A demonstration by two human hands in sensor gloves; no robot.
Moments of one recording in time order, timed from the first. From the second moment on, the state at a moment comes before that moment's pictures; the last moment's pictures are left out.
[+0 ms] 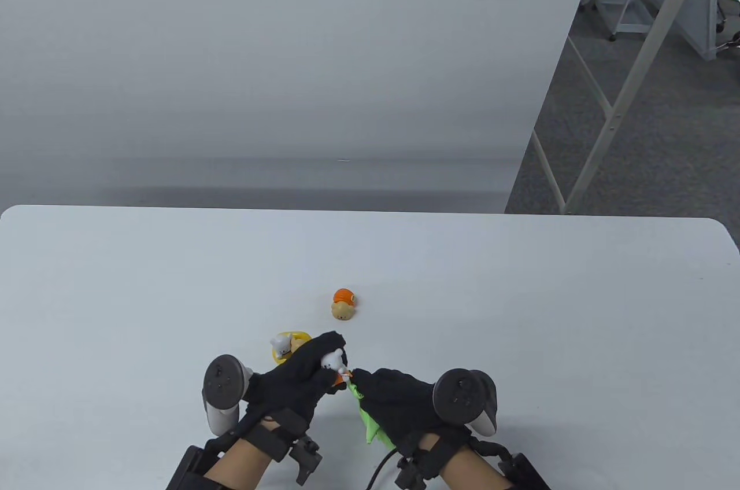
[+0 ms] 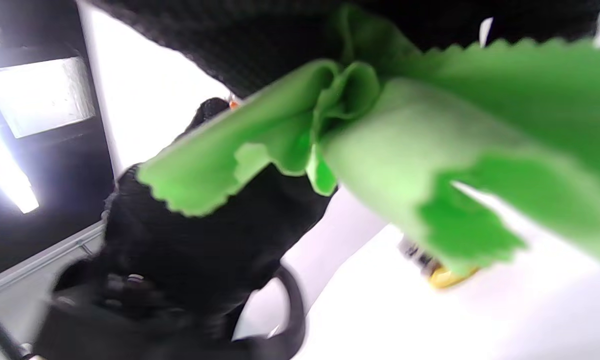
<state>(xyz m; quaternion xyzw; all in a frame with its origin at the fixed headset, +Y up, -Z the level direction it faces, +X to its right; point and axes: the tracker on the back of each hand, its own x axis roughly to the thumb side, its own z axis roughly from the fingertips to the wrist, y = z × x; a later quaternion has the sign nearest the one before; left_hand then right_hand) -0.178 -0.732 -0.312 -0.02 -0.23 0.67 0.70 0.082 -0.728 -0.290 0.30 -0.04 0.83 0.48</state>
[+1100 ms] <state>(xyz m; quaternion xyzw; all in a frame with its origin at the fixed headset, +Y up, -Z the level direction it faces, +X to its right) -0.162 -0.752 -0.305 -0.06 -0.20 0.63 0.75 0.047 -0.706 -0.259 0.40 -0.21 0.85 0.26</state>
